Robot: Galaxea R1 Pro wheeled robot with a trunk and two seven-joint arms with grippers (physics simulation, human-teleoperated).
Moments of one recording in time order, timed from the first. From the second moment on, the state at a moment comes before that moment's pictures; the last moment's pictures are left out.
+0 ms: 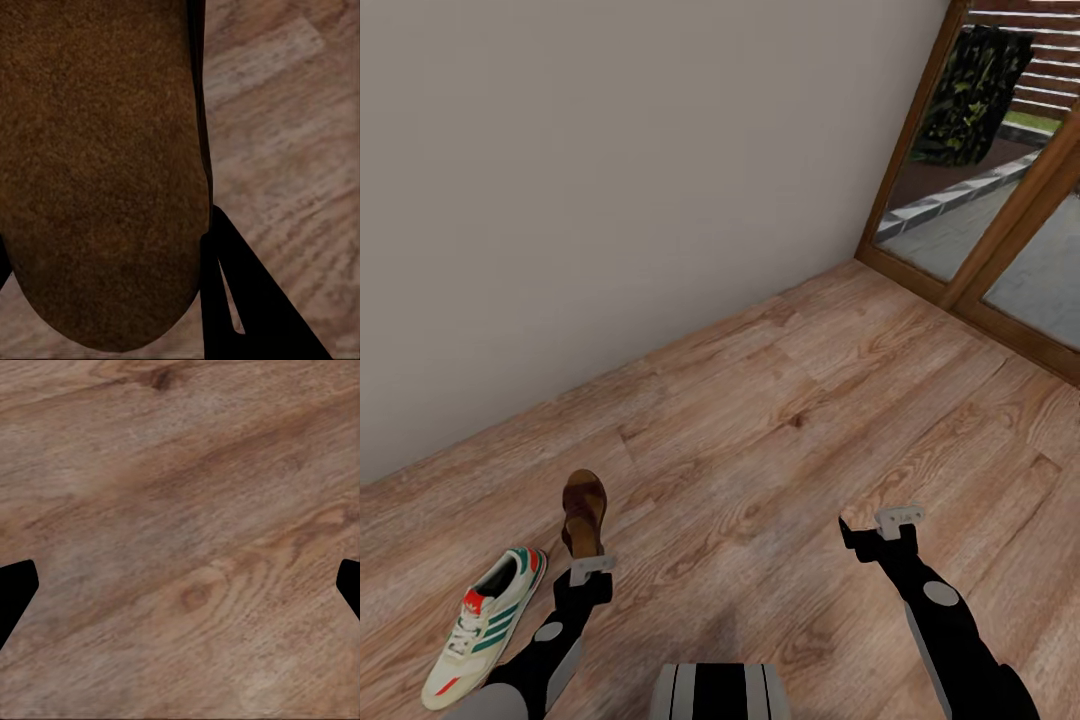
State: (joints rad) left arm -0.57 0.00 0.20 -0.29 -0.11 -0.30 0.01; right arm -0.30 -0.05 -0.13 -1.23 0.19 0.20 0.16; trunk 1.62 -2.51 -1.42
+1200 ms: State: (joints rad) left arm -0.35 0.00 0.20 -0.29 -0.13 -0.40 0.02; right arm -0.29 -0.07 -0.36 -0.35 0.19 -0.48 0.16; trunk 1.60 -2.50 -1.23
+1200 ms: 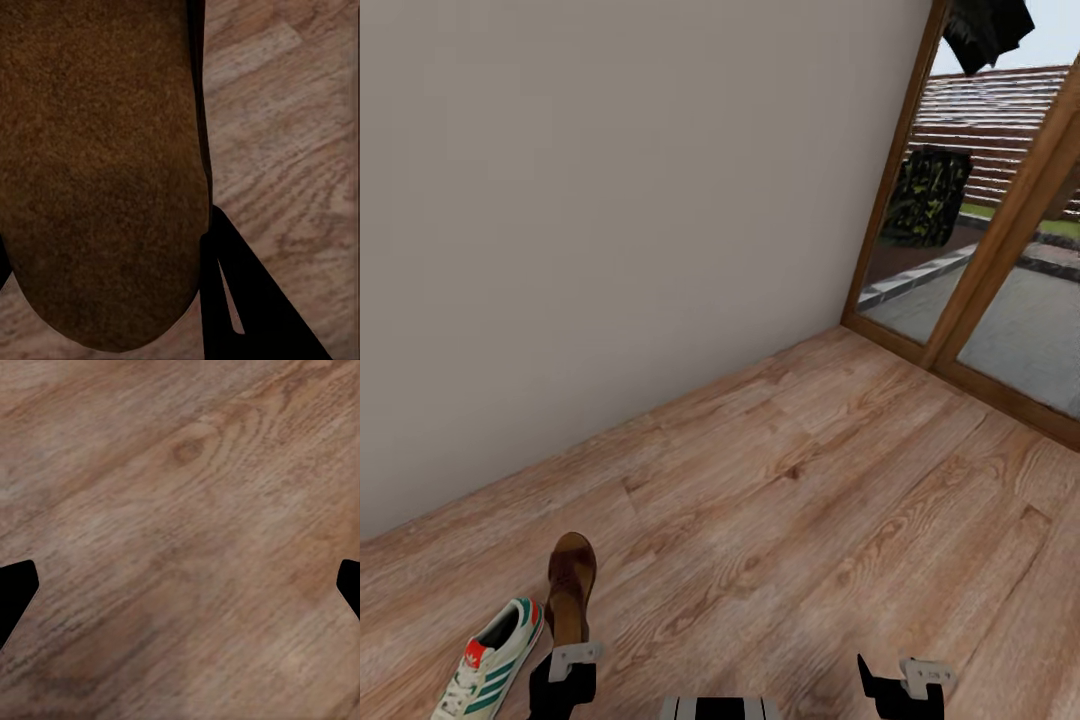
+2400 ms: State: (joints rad) left arm -0.35 0.00 0.20 -0.28 -0.13 -0.45 0.02; right arm -0.29 -0.07 -0.36 -0.33 0.19 -0.48 0.16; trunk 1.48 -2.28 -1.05
